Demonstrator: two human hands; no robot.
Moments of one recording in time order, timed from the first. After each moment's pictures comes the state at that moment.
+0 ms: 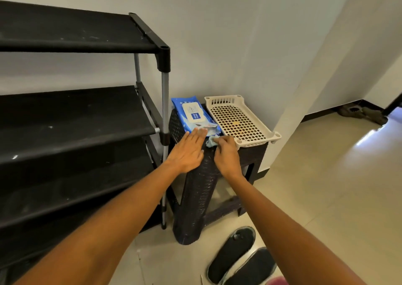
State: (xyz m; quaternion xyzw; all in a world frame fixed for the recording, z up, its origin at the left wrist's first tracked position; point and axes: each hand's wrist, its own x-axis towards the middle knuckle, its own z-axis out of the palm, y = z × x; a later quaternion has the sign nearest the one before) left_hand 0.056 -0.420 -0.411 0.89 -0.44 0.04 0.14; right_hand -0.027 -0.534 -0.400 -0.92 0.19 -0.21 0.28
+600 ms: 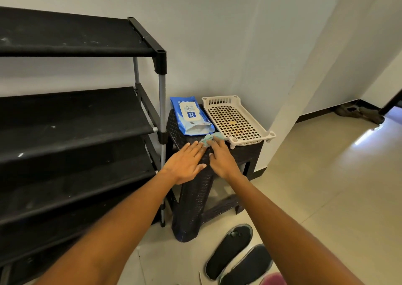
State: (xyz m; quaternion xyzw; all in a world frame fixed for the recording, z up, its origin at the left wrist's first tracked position) left_hand 0.033 -0.406 -0.424 0.87 -0.49 0.02 0.00; right_hand -0.037 -0.539 -0.404 -0.95 0.14 -0.10 0.26
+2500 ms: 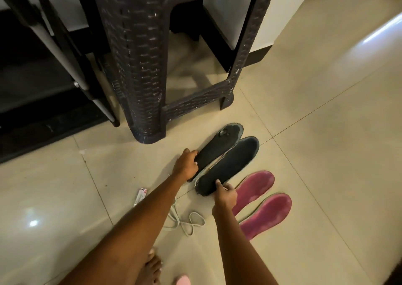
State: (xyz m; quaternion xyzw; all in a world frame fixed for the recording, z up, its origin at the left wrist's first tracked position) left_hand -0.150 -0.503 -0.801 0.87 -0.20 -0.39 0.23; right_hand -0.299 -0.563 -0.858 -0.49 0.69 -0.05 0.54
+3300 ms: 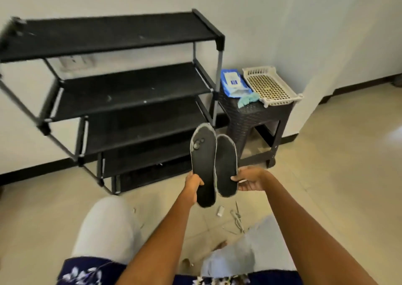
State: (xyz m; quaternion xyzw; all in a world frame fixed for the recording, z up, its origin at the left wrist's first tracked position) left_hand -0.193 -0.212 -0.419 0.67 0.19 -0.31 0.65; right_hand -0.242 -0.386 -0.370 -0.65 0.33 0.26 0.63
